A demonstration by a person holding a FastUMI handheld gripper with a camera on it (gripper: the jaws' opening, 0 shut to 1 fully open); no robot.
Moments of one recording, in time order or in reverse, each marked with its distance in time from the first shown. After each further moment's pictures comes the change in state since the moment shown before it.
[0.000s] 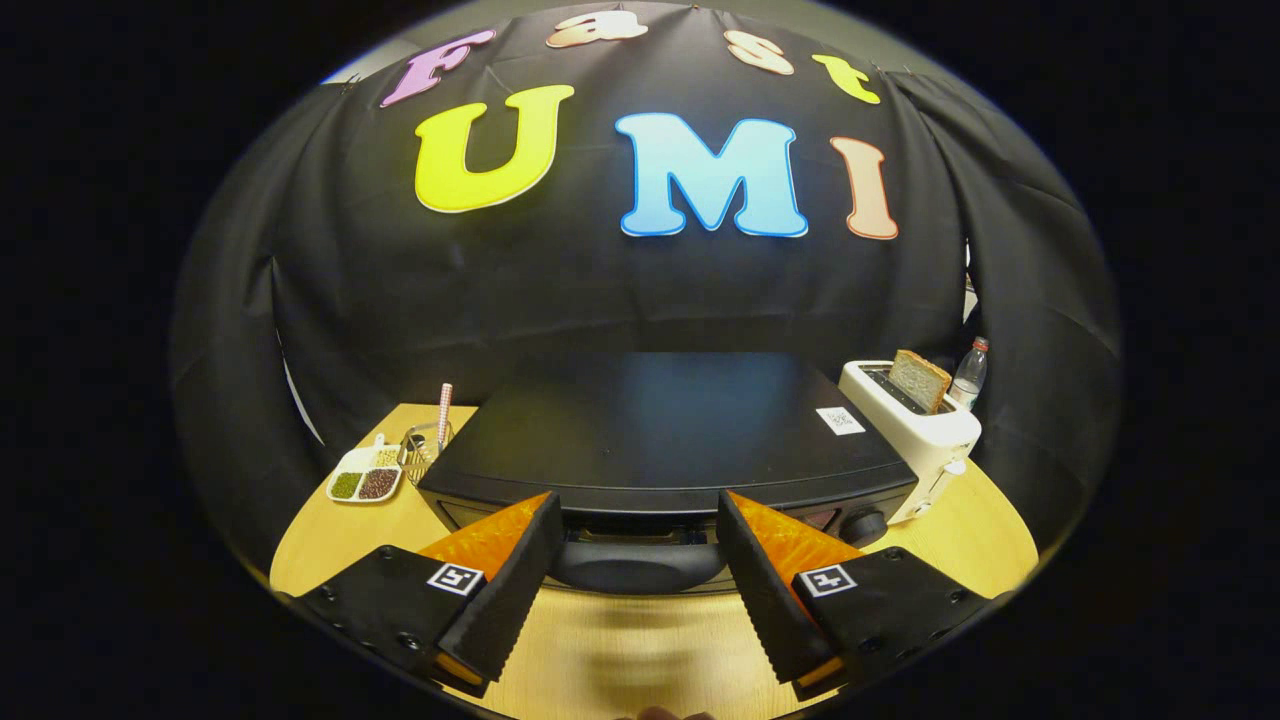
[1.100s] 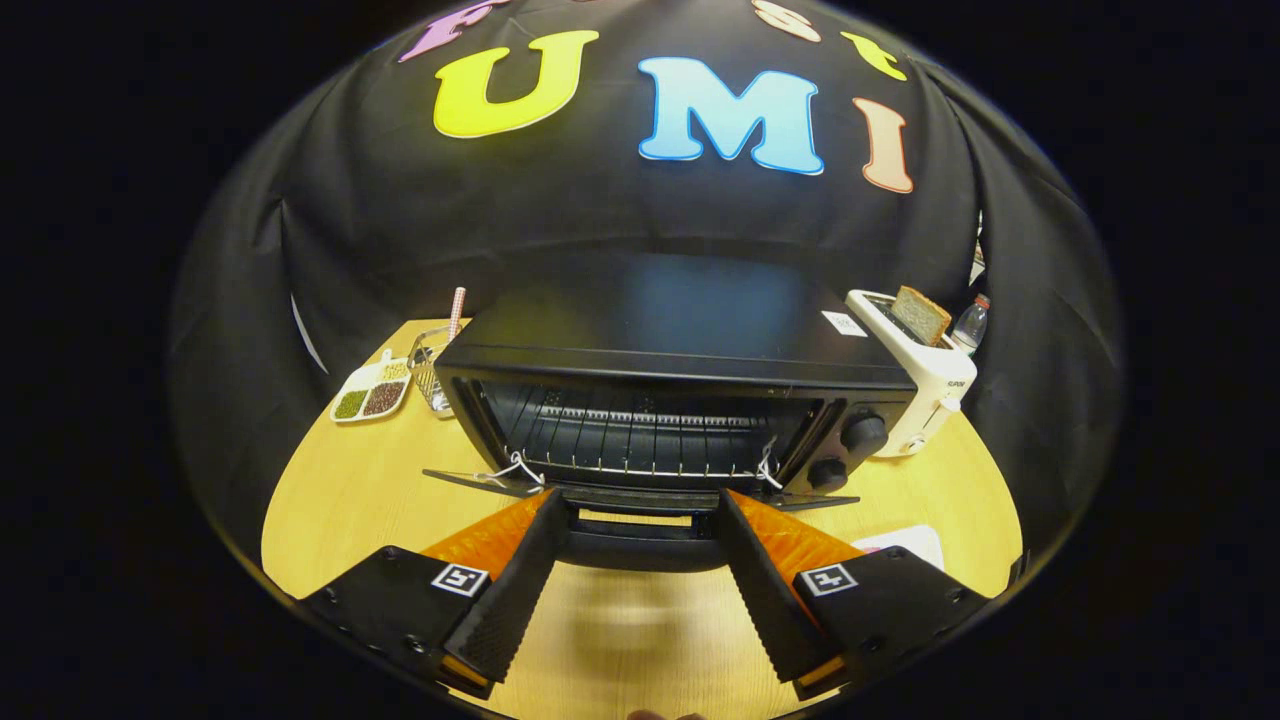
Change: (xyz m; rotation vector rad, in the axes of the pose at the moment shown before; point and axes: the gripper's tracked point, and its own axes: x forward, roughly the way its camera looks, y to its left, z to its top) arm -0.051 0.006 -0.070 -0.060 0.223 0.025
